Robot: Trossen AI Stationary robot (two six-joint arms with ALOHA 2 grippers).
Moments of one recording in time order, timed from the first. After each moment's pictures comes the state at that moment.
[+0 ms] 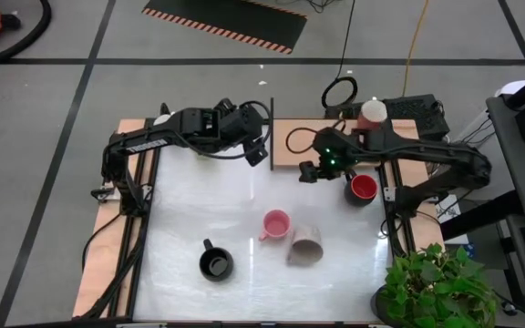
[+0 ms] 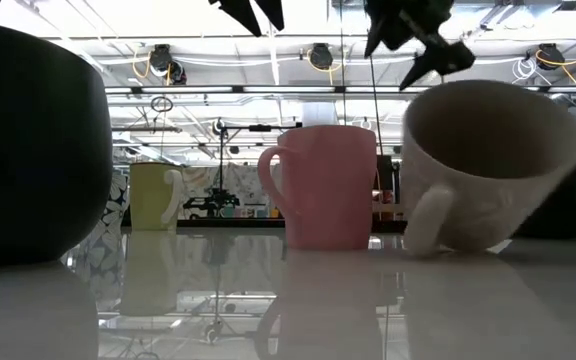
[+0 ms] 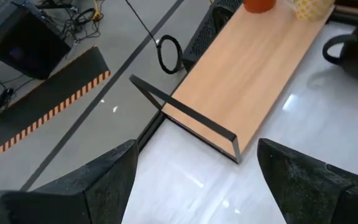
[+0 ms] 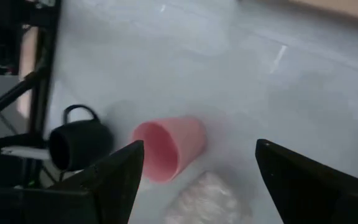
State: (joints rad) left arm 0.11 1.80 2.12 -1.20 -0.55 -0.23; right arm -0.18 1.32 1.27 -0.93 -0.16 1.08
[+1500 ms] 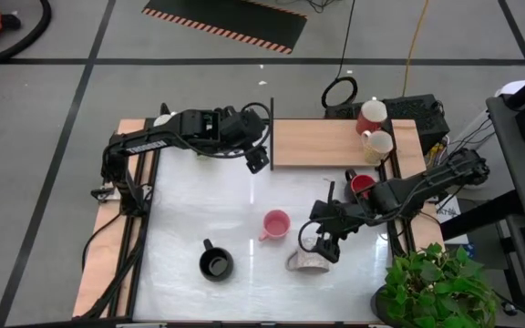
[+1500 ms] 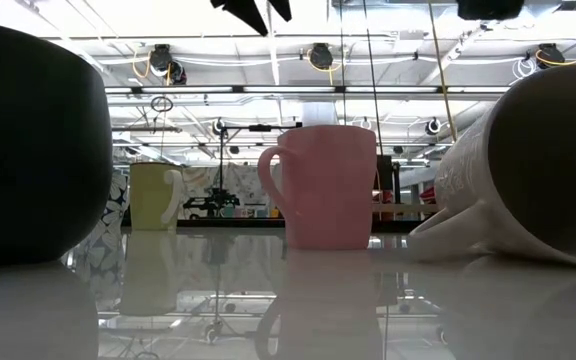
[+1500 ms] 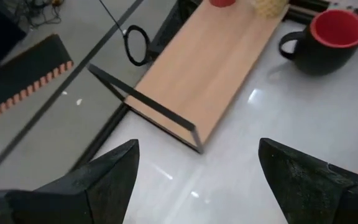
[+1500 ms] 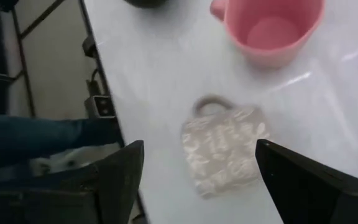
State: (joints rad) left arm 0.09 1.80 2.12 -1.20 -0.41 -0.30; right arm 0.38 1.36 1.27 -0.88 -0.08 0.87
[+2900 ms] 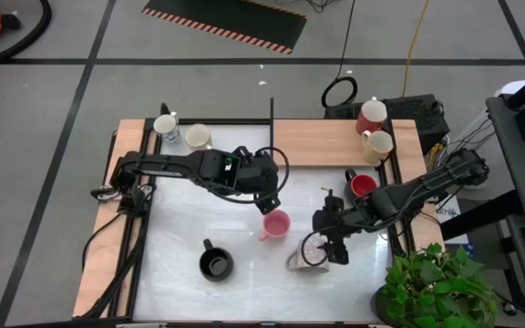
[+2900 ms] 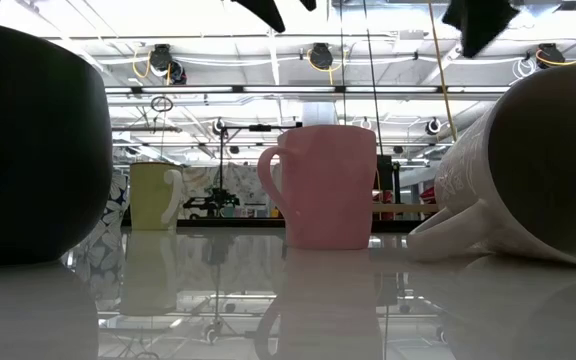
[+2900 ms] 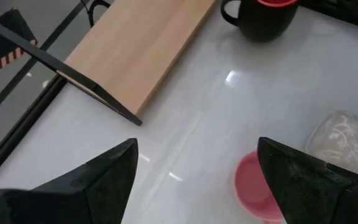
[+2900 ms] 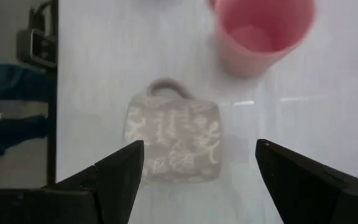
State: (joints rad) left arm -0.13 1.91 2.12 -1.22 -0.45 -0.53; right arm 0.42 1.36 1.20 -0.91 0.03 0.50
